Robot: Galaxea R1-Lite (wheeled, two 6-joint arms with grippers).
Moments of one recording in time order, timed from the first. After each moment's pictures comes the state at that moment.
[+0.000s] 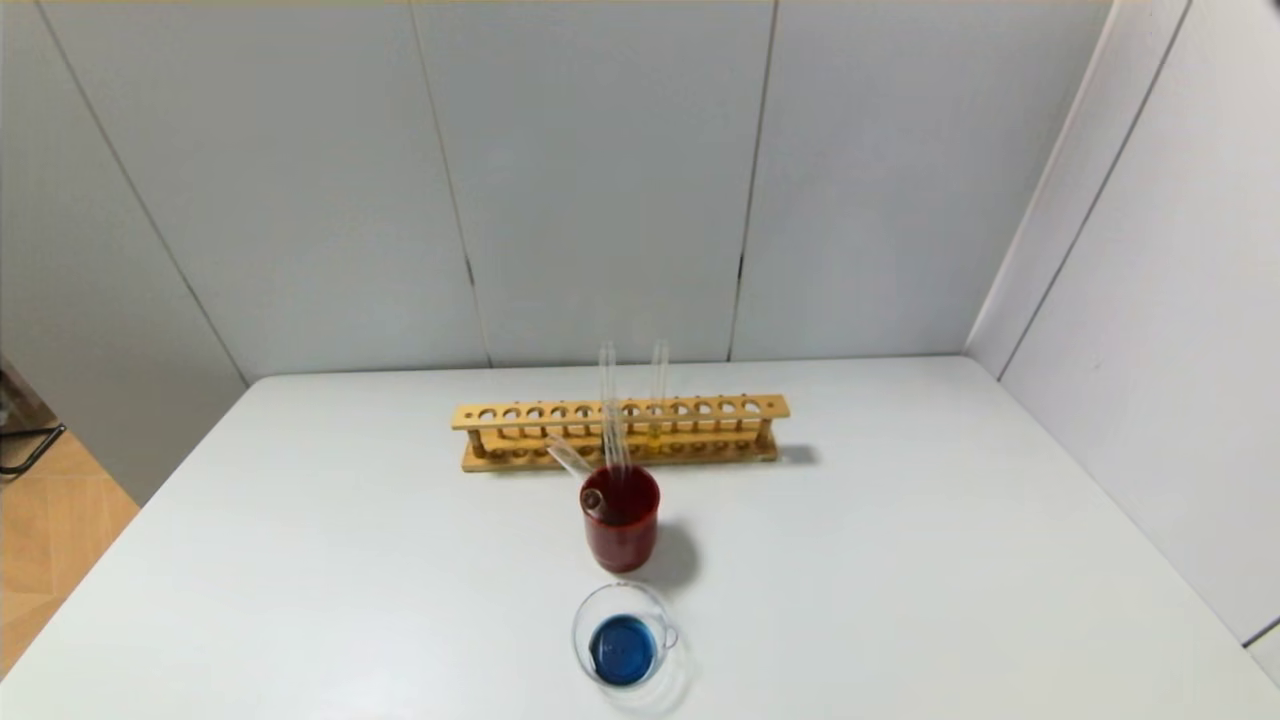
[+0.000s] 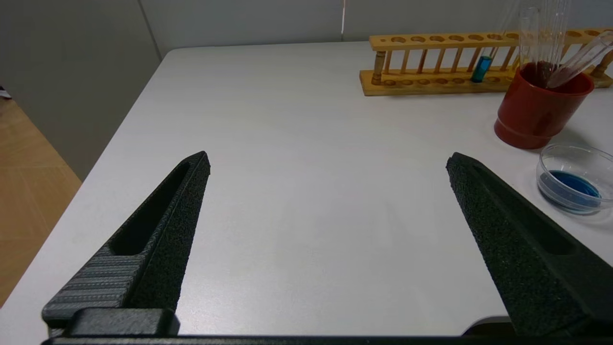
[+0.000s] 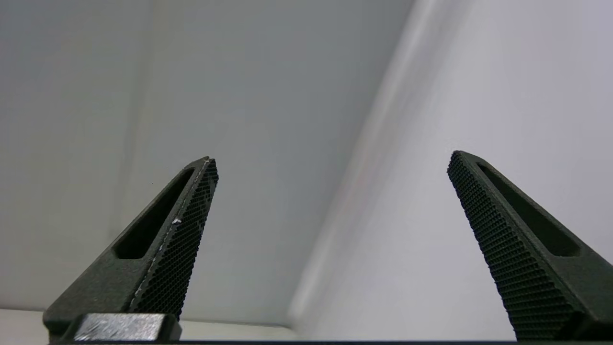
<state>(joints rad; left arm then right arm) 0.00 0.00 0.00 -0.01 0.00 -0.01 0.34 1.06 -0.92 -0.62 -0.41 -0.55</state>
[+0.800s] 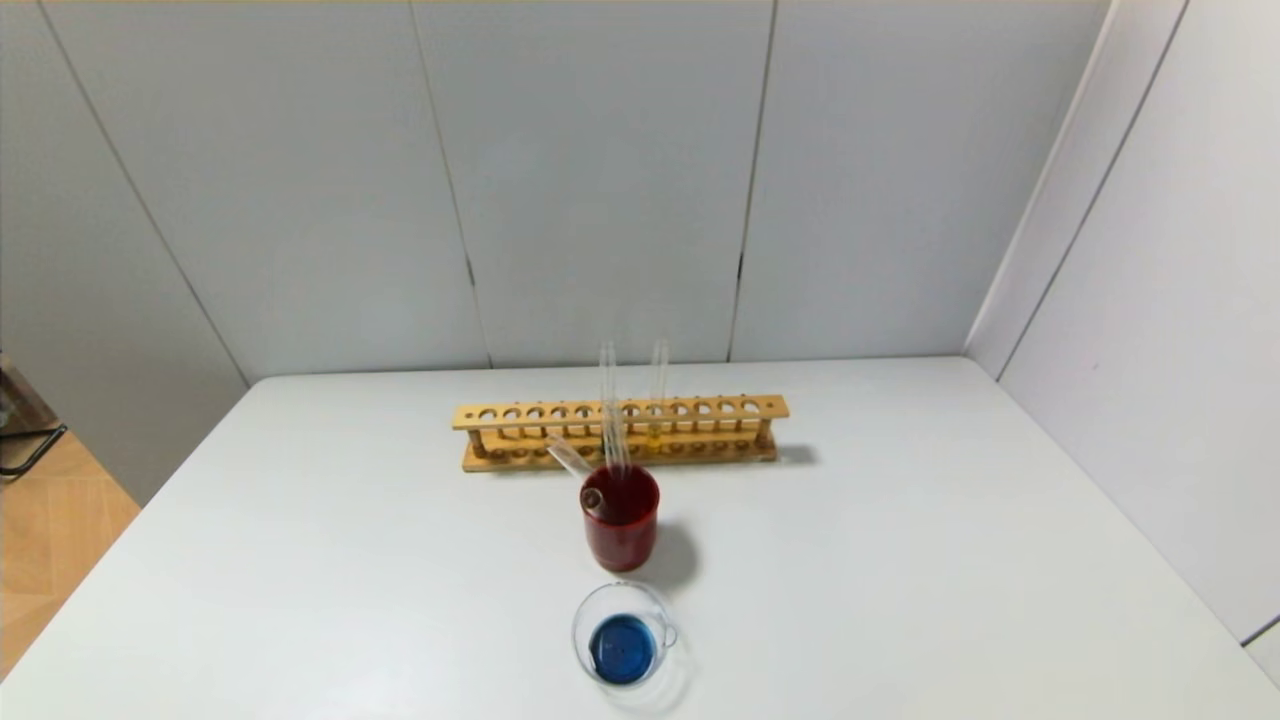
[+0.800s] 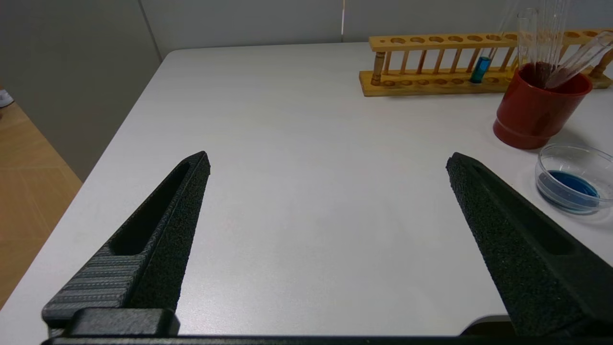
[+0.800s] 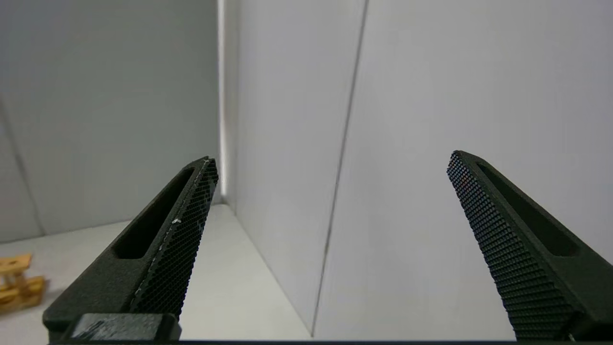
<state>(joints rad) 0.00 0.00 0.00 -0.01 0.00 -0.01 0.02 0.23 -0.62 0.05 -0.44 -0.22</state>
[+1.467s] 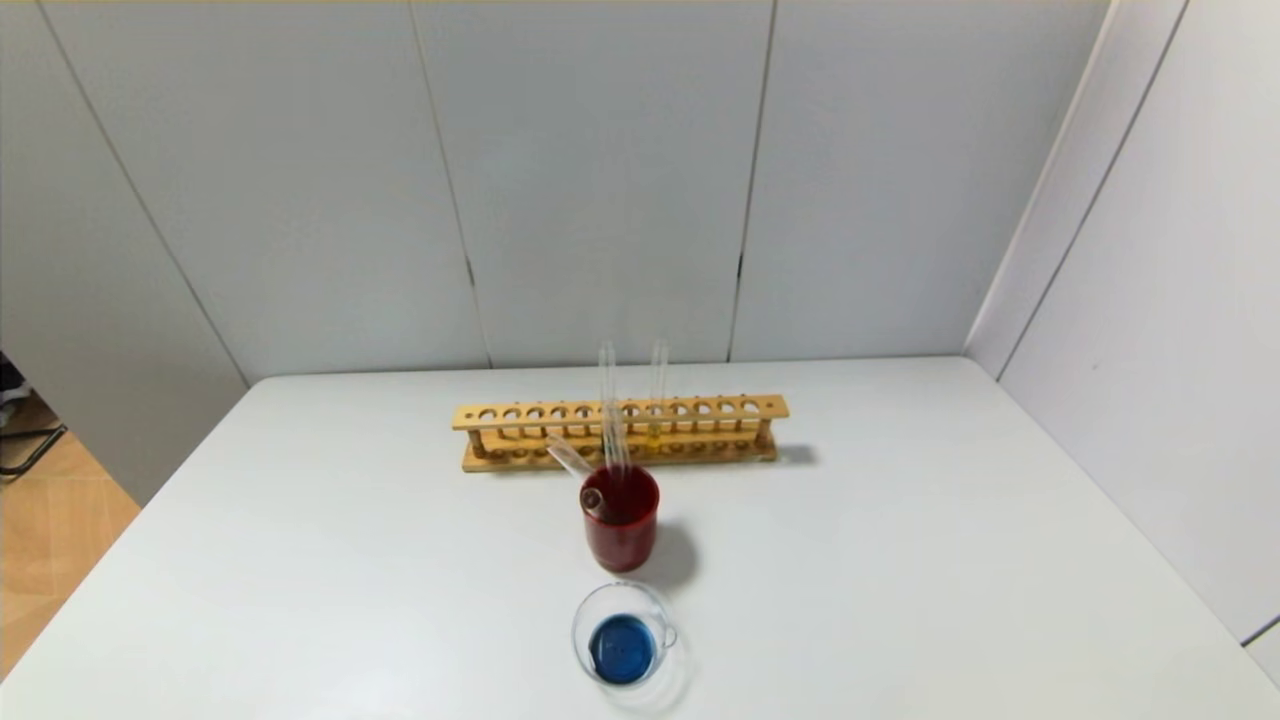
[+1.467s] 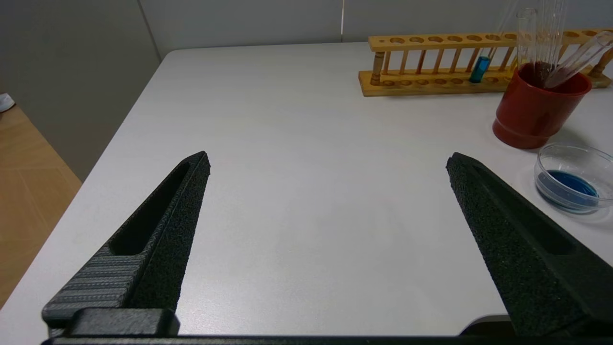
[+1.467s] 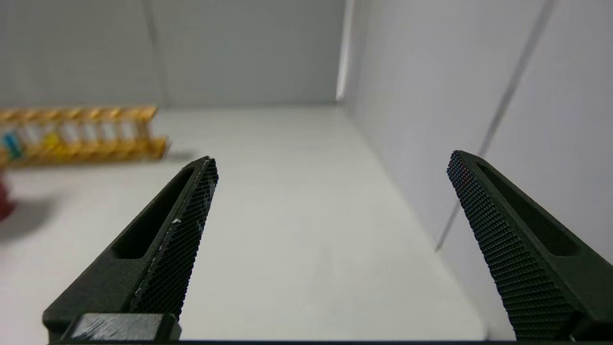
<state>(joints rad) 0.00 0.00 0.00 -0.01 0.00 -0.01 0.00 0.00 -0.03 -0.09 -0.12 -0.05</state>
